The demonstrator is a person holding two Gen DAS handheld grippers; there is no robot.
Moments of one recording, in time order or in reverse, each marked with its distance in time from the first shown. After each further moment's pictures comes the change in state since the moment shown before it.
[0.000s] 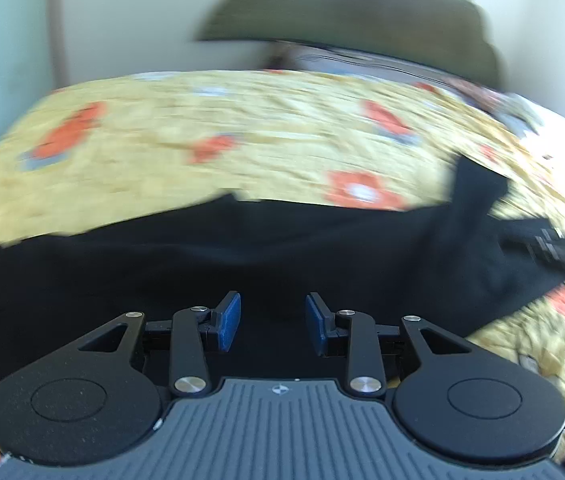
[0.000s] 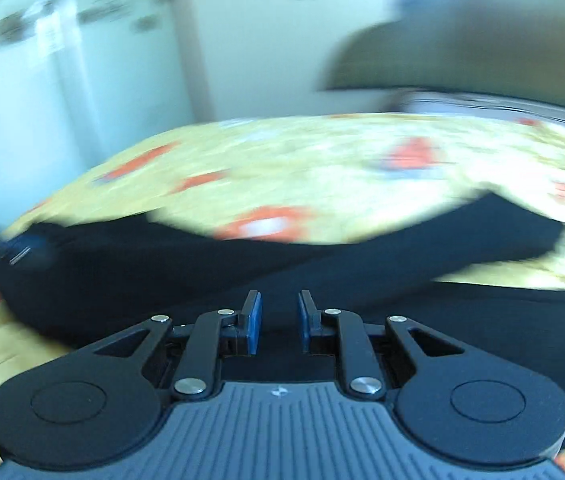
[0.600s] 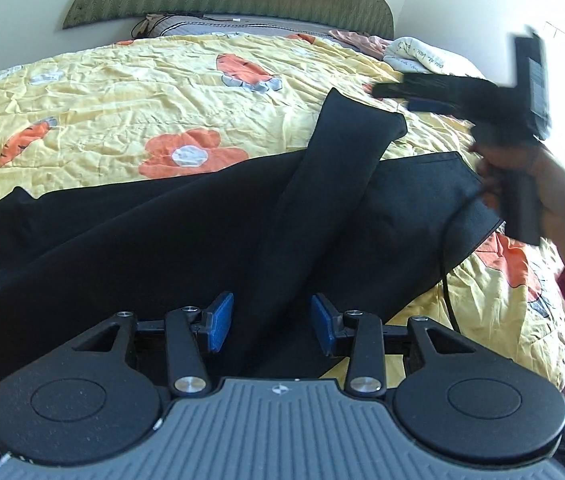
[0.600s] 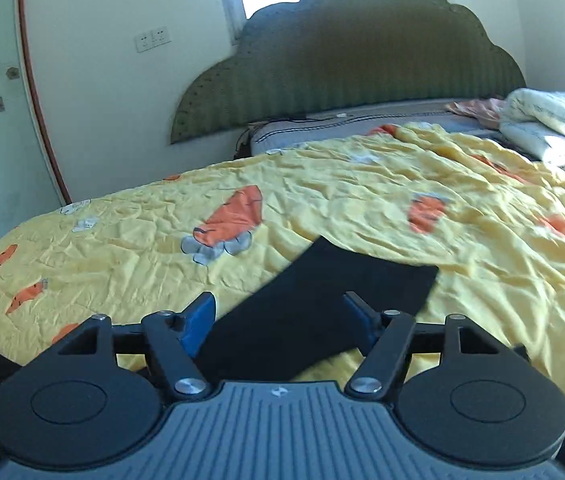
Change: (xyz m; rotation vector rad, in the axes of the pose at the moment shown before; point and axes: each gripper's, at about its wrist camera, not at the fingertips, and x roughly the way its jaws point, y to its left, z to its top) left arm 0.078 -0.071 -0.006 0.137 0.075 -0.249; right arm 0.064 -0.080 0.063 0.176 -0.109 -0.246
